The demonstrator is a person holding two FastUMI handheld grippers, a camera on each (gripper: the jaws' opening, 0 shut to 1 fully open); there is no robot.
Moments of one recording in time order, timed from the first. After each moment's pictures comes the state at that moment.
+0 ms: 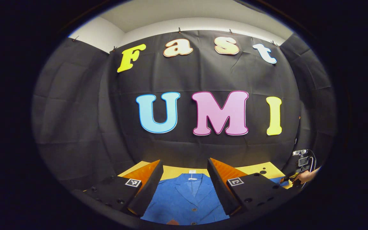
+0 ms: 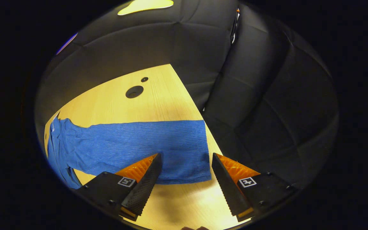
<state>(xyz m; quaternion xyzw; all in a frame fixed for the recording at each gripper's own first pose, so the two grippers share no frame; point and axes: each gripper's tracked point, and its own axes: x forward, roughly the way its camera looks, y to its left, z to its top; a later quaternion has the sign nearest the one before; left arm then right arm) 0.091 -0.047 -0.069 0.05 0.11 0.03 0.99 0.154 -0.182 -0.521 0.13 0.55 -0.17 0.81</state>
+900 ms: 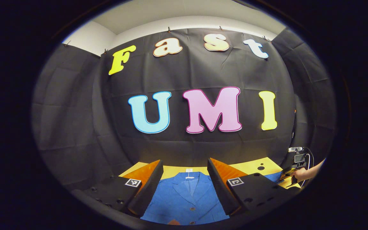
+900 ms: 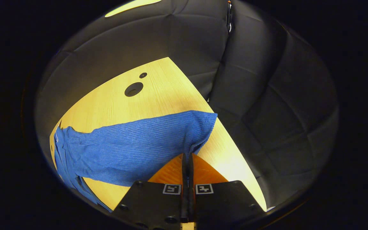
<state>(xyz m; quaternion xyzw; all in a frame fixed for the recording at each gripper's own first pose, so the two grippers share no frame) 0.086 -0.062 -0.072 0.08 0.13 0.03 0.99 0.166 -0.161 -0.520 0.16 0.54 -0.17 0.81</state>
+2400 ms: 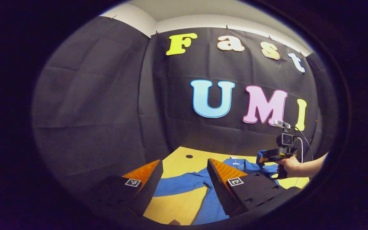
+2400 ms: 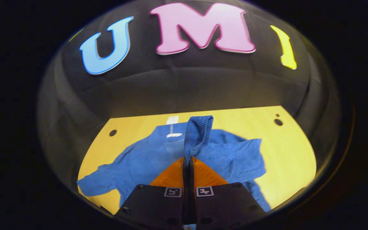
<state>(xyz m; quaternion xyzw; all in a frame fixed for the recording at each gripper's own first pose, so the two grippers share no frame) -0.022 0.272 -0.109 -0.01 0.16 0.13 0.98 0.201 0.374 -0.323 0.13 0.40 0.07 0.90</state>
